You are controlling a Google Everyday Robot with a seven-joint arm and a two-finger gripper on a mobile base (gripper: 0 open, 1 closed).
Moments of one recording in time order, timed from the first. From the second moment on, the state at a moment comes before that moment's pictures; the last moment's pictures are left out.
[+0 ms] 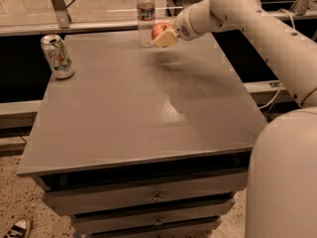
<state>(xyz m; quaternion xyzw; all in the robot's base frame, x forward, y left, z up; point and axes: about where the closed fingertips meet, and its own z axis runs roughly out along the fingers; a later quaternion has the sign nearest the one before) 0.805 -0.057 0.908 -0.44 0.76 0.11 0.47</state>
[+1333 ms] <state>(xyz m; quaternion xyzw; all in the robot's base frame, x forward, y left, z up) 0.845 -0.048 0.871 -0.42 0.79 0.11 0.44</state>
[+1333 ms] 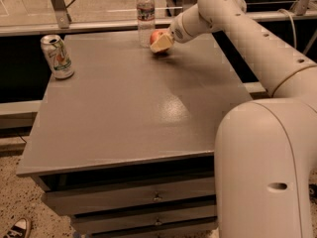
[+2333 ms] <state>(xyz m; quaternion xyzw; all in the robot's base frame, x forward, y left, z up) 0.831 -0.061 0.883 -0.42 0.78 0.11 0.45</state>
